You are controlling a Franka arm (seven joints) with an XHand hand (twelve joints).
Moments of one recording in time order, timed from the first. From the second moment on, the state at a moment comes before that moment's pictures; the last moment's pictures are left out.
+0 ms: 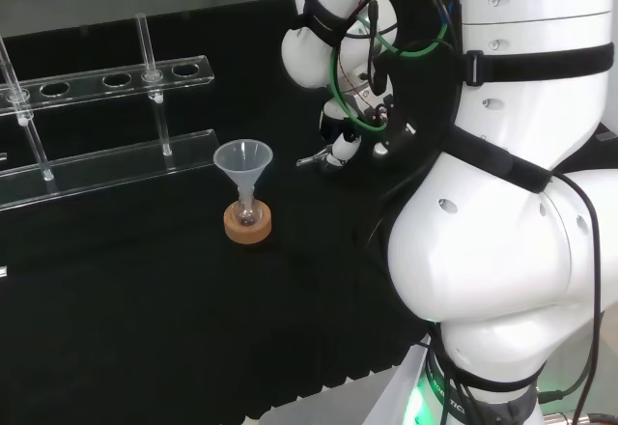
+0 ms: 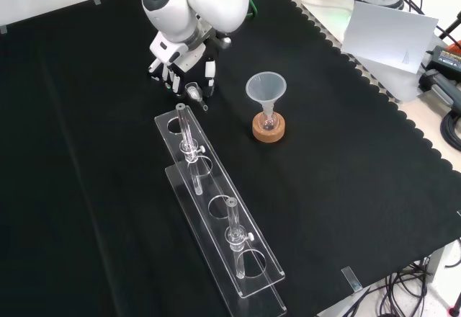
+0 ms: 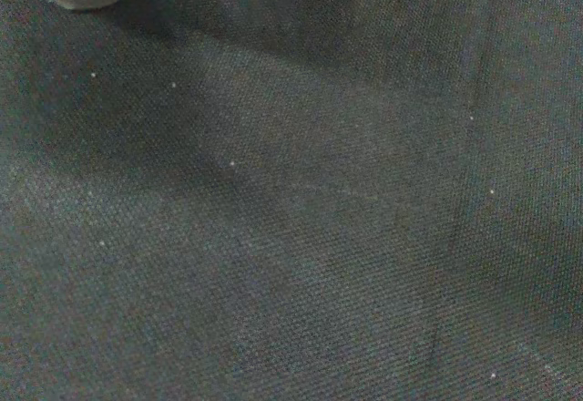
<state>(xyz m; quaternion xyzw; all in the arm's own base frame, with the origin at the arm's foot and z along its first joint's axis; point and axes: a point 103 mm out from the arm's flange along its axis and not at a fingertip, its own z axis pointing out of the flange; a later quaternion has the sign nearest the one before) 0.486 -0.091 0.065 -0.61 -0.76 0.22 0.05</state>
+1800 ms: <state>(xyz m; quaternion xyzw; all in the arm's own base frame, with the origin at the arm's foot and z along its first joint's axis) 0.479 -0.106 0.065 -0.63 -0.75 0.18 0.04</state>
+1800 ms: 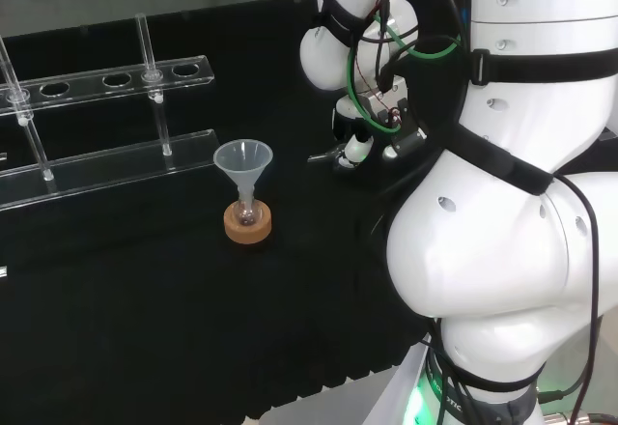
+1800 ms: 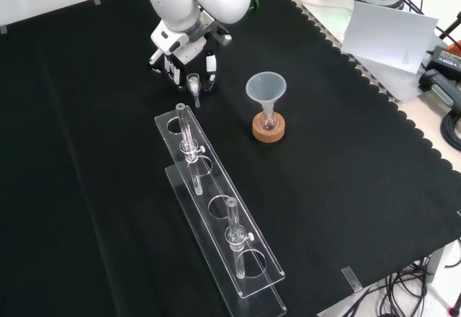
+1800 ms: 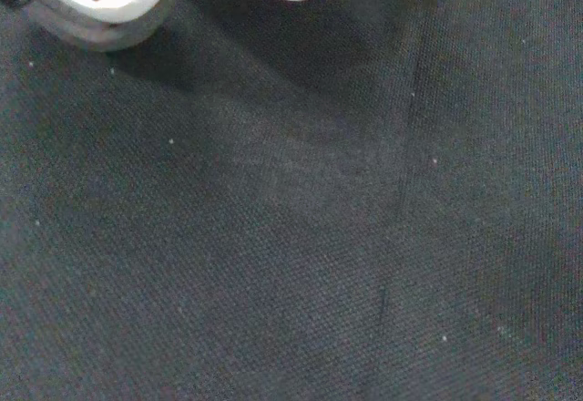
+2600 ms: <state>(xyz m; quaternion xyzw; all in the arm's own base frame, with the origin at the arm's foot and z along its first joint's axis) 0.479 -0.100 0.068 -0.64 -0.75 0.17 0.04</state>
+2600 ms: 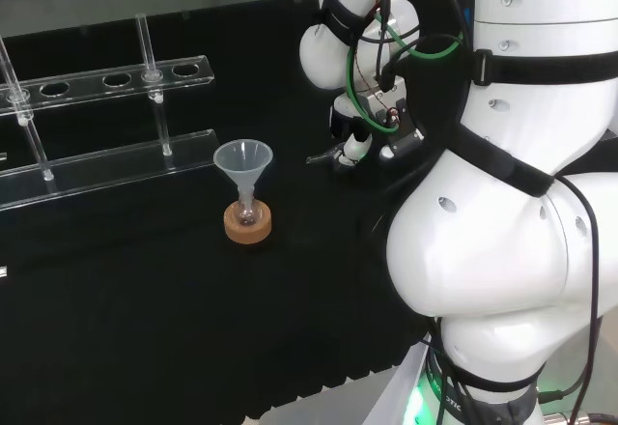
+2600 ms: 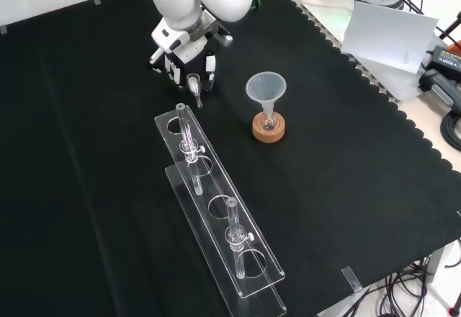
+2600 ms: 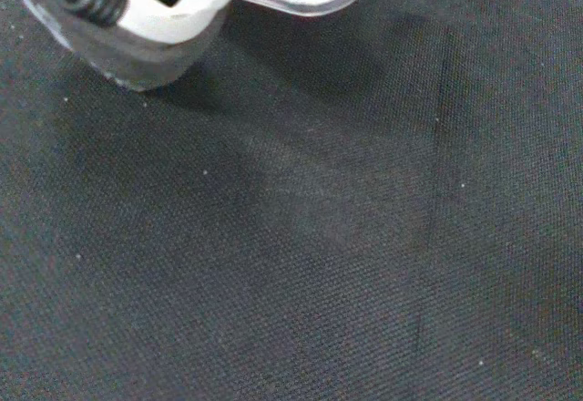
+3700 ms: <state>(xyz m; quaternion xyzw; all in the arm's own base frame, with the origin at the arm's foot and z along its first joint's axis) 0.476 -0.103 0.077 -0.64 -0.75 0.15 0.04</state>
